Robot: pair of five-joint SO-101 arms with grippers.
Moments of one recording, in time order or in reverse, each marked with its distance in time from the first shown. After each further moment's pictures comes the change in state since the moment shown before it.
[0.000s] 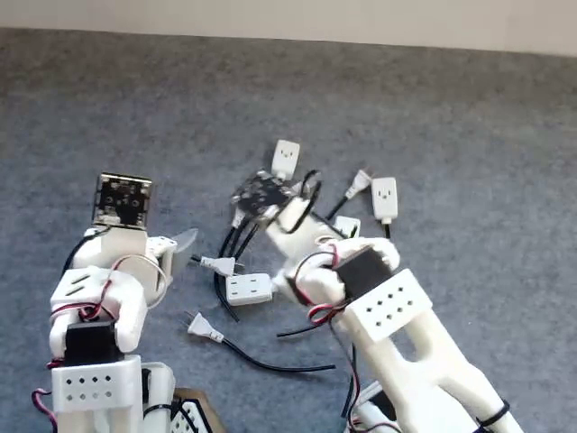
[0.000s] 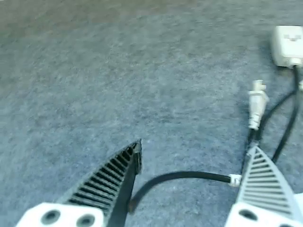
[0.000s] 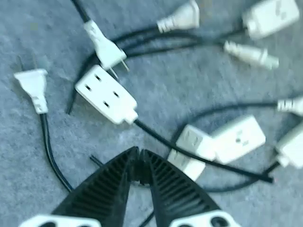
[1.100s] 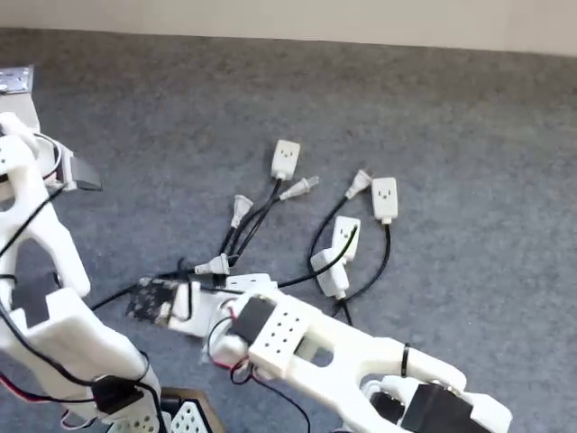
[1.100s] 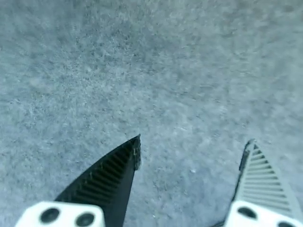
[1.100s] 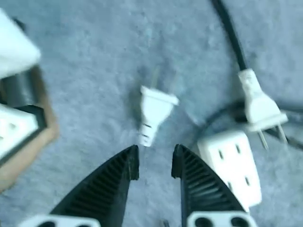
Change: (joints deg) left arm -23.0 95.3 -82.9 25.3 -4.0; right arm -28.9 20.7 6.3 -23.0 2.5
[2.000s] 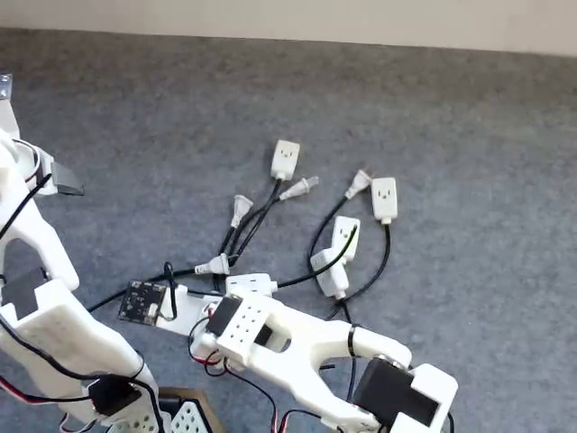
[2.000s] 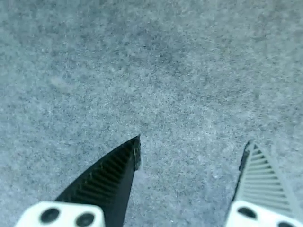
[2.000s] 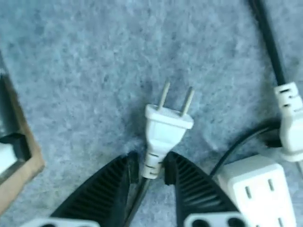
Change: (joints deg) left arm -4.2 3.9 -4.2 0.1 -2.4; right arm -0.3 20.3 -5.8 -6.5 -2.6
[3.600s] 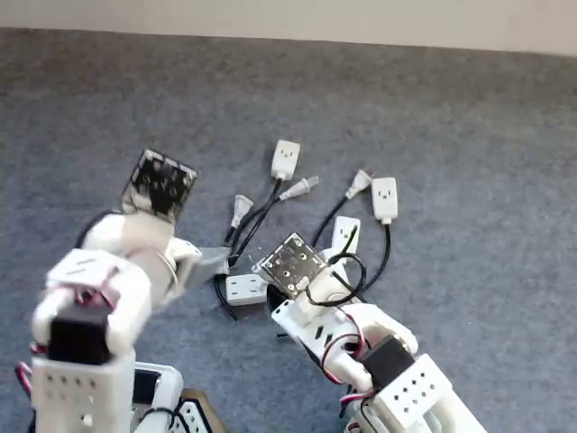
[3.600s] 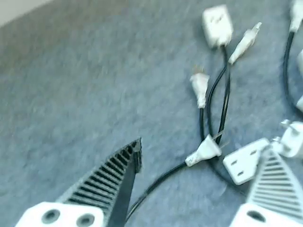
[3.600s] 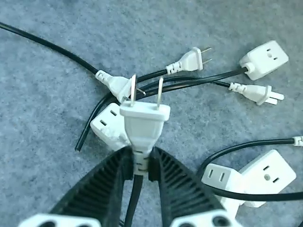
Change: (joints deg) left arm 39.1 -88.9 62.9 -5.9 0.1; right arm 23.7 -77.7 39.3 2.4 -6.7
